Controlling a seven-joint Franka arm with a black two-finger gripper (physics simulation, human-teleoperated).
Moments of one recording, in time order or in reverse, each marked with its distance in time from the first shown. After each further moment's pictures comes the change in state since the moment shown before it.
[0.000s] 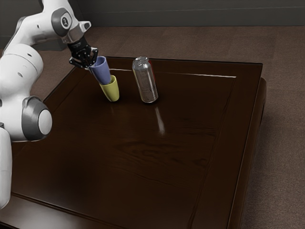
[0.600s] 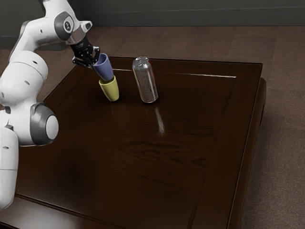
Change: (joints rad) arm 0.017 0.123 -0.012 0.166 -0.003 0.043 -0.003
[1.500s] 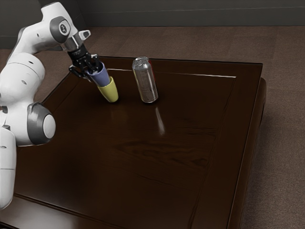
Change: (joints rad) arm 0.036 -0.002 -0.015 -0.037 -0.062 -0.128 0.017
